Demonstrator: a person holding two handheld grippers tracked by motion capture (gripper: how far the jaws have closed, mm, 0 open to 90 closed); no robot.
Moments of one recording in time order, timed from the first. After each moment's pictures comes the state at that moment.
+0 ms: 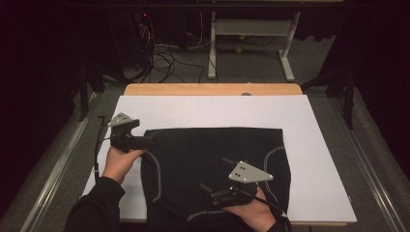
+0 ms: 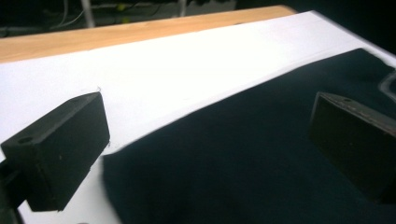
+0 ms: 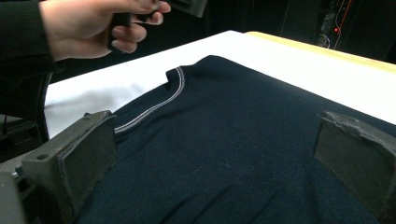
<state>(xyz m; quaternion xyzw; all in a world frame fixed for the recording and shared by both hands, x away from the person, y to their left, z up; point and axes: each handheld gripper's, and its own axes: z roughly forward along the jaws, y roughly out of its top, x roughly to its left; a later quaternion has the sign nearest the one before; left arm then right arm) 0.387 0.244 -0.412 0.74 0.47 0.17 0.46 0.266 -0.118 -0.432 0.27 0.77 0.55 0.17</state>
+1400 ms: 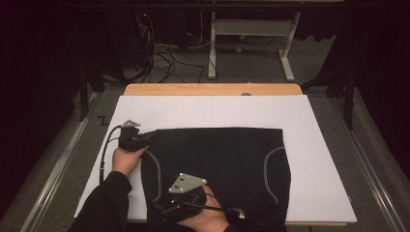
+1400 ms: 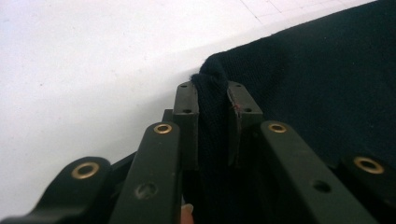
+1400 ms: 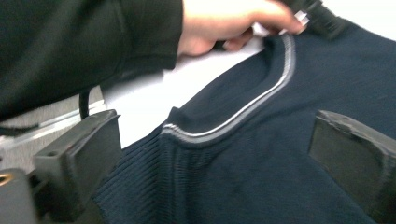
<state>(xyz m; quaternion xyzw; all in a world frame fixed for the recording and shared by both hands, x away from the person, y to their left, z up) 0.423 0.253 -0.486 0.76 0.49 0.12 0.40 0.247 0.006 -0.452 0.22 0.85 0.46 0.10</state>
